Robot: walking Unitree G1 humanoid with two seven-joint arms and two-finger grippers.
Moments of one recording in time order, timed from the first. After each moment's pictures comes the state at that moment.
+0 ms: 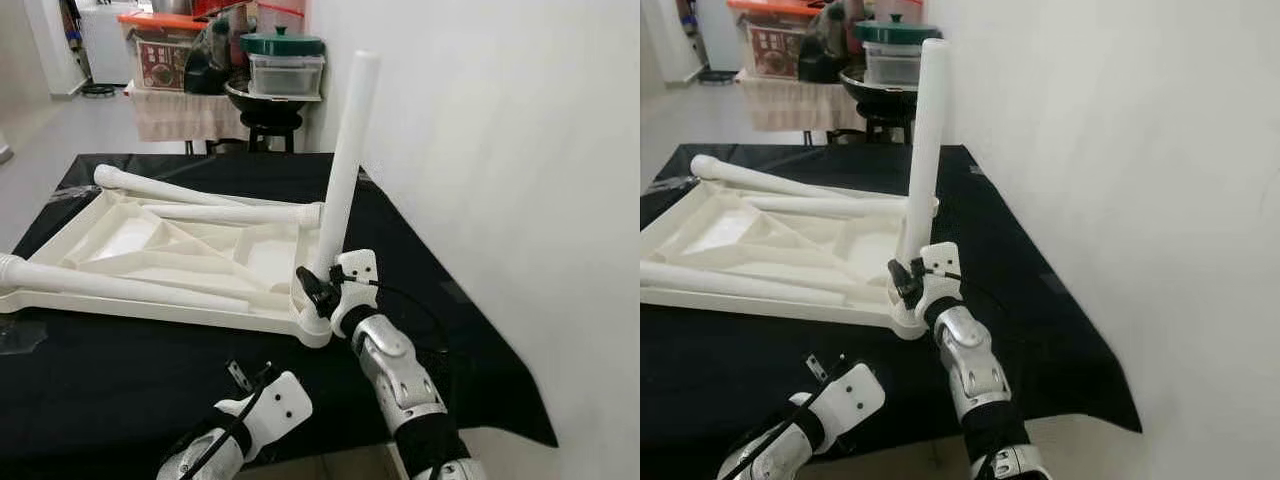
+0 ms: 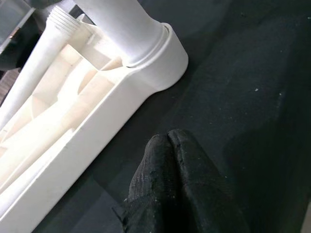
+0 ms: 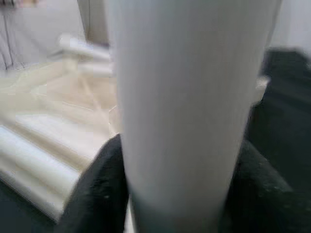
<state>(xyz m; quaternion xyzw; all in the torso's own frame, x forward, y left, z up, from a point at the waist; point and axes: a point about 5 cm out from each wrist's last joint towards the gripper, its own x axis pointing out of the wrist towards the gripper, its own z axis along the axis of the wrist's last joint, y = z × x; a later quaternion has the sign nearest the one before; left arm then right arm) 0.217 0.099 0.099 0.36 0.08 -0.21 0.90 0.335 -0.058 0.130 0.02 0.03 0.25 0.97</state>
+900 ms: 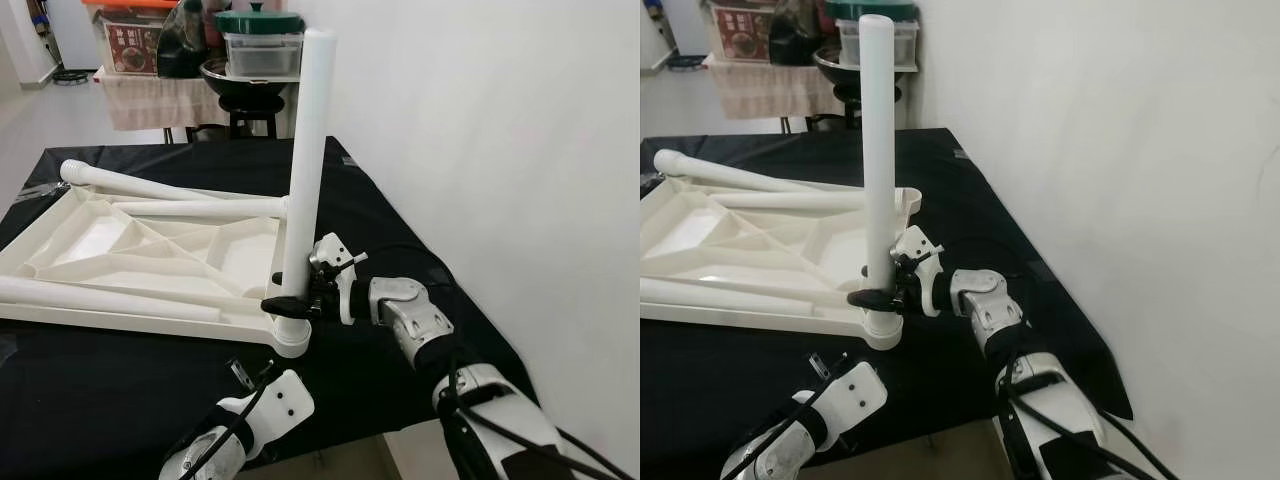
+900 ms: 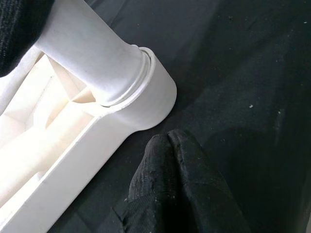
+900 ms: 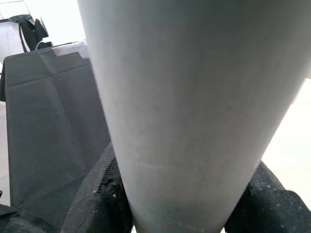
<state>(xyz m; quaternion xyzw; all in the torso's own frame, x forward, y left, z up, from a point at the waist) 0.219 0.098 0.098 0.36 0.08 -0.21 0.90 0.364 -0.068 0.157 -0.07 0.07 0.59 0.81</state>
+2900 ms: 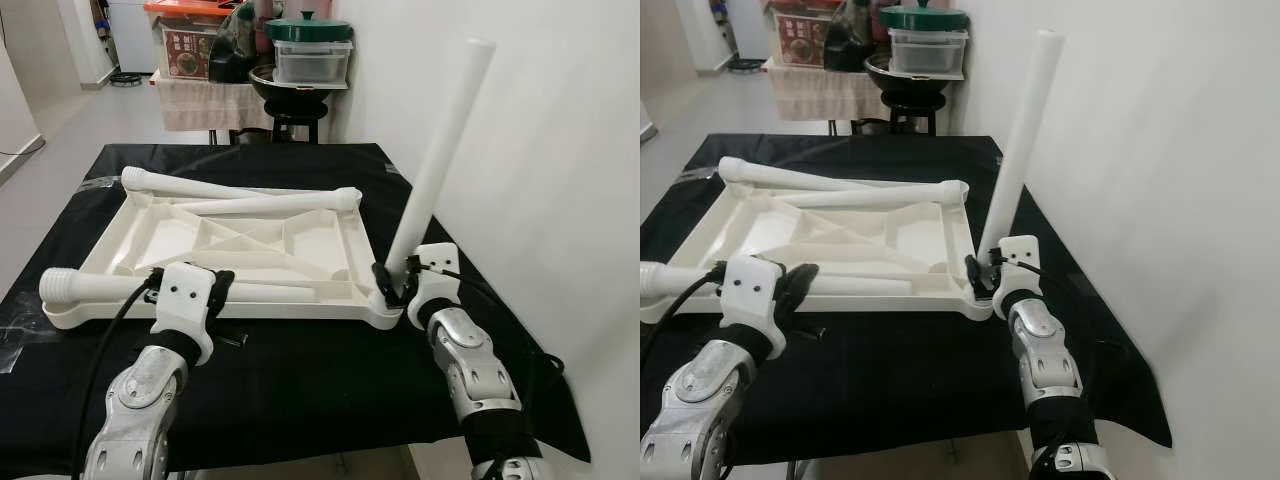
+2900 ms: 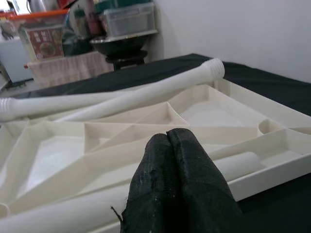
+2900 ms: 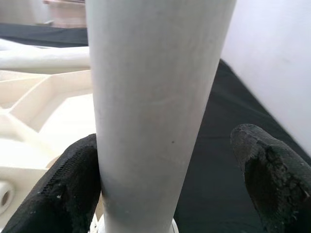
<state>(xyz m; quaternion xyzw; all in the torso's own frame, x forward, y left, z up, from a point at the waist) 0.263 0.161 0.176 0.07 -0.03 -0.07 0.99 0.348 -0.175 0.142 -0.03 0.04 0.01 1.00</state>
